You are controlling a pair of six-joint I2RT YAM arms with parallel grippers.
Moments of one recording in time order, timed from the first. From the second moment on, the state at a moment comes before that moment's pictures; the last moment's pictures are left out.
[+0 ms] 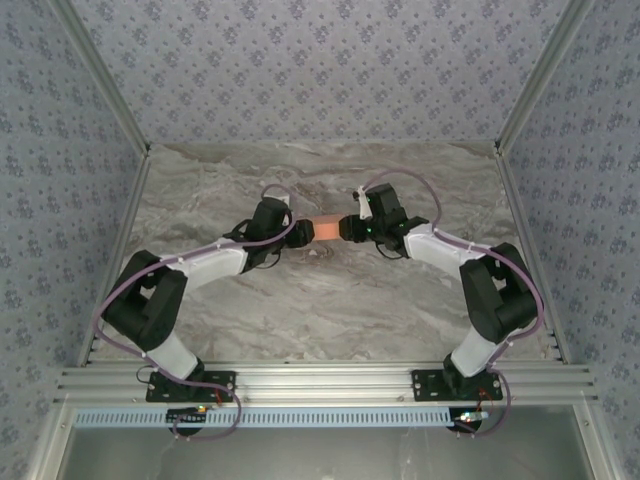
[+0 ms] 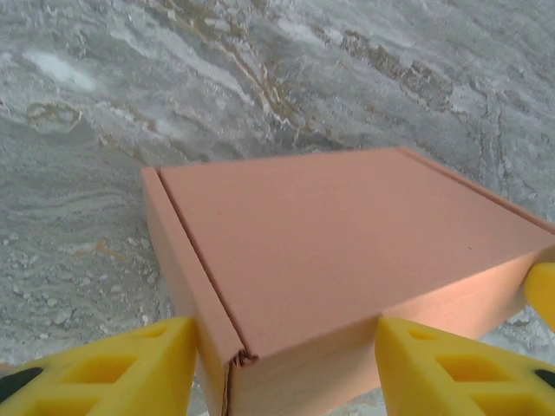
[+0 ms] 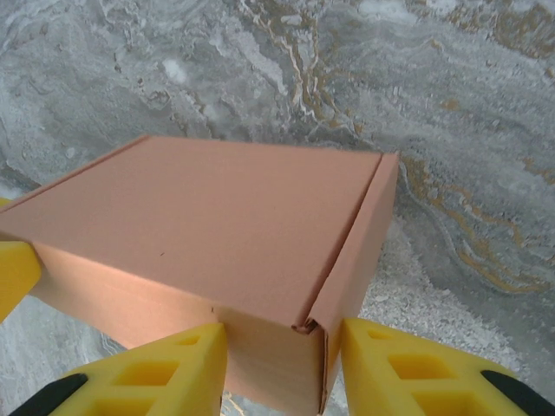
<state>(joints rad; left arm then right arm) -0.61 1.62 0.90 0.05 0.03 -0.61 0.50 1.66 0.99 -0.09 -0.19 0.32</state>
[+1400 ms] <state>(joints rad) -0.52 1.66 0.87 -0.01 0.10 -0.58 0.49 1.71 0.99 -0.20 -0.16 0.29</state>
